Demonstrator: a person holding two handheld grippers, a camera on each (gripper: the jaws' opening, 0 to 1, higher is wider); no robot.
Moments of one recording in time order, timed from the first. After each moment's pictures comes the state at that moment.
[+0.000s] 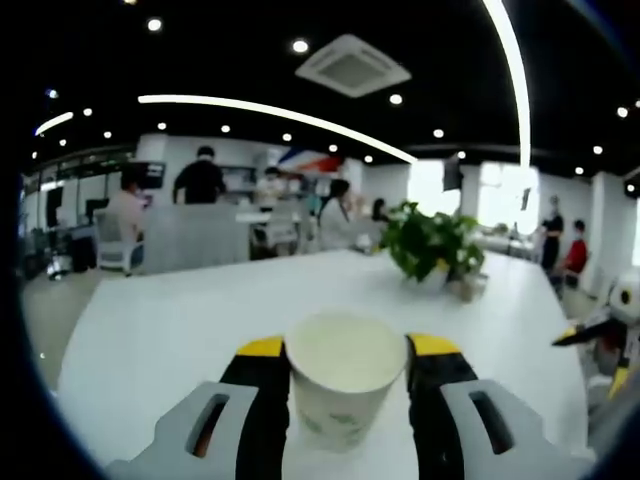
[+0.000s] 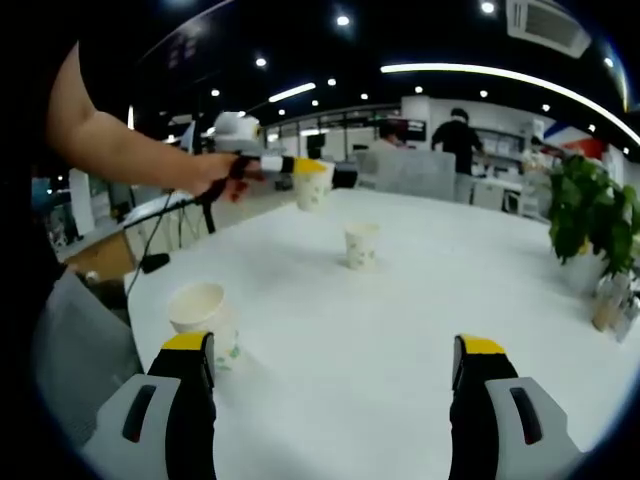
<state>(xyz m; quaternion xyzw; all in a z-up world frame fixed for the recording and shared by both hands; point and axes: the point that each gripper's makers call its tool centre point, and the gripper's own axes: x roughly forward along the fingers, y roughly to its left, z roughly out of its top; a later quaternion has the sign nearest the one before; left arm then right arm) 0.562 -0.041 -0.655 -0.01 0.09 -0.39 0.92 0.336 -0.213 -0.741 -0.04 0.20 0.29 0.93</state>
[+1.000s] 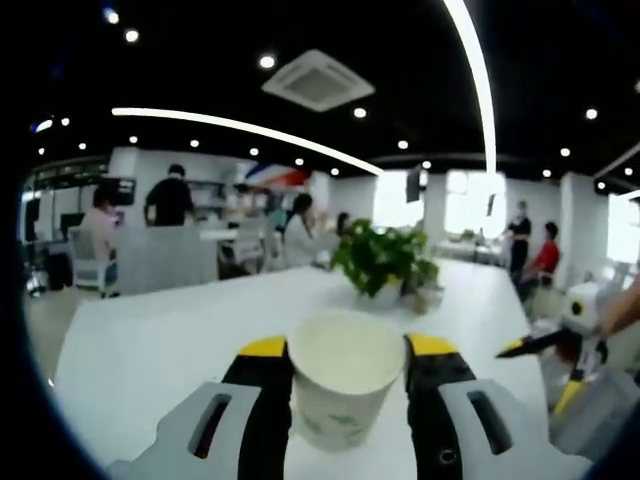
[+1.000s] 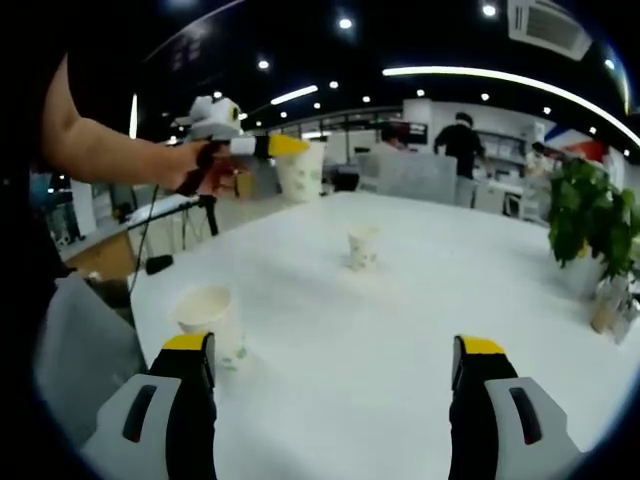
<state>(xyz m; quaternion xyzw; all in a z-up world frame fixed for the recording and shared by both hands) 0.498 -0.062 -0.611 -0.02 0.06 -0.45 0.89 0.332 -0.210 -0.732 -0.04 0.19 0.30 0.93</state>
